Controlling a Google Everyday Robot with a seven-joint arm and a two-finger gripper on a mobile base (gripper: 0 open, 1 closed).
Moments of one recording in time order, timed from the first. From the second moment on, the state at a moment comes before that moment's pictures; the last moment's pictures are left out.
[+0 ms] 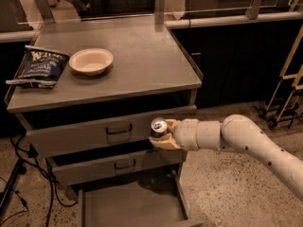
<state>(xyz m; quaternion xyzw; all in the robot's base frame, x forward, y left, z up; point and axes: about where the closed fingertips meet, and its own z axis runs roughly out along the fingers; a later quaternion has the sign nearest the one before) 0.561 -0.038 0.691 -0.53 0.64 0.24 0.49</state>
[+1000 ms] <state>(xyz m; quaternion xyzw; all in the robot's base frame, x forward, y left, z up) 0.561 -0.044 0.710 -0.53 0.64 0.27 0.49</state>
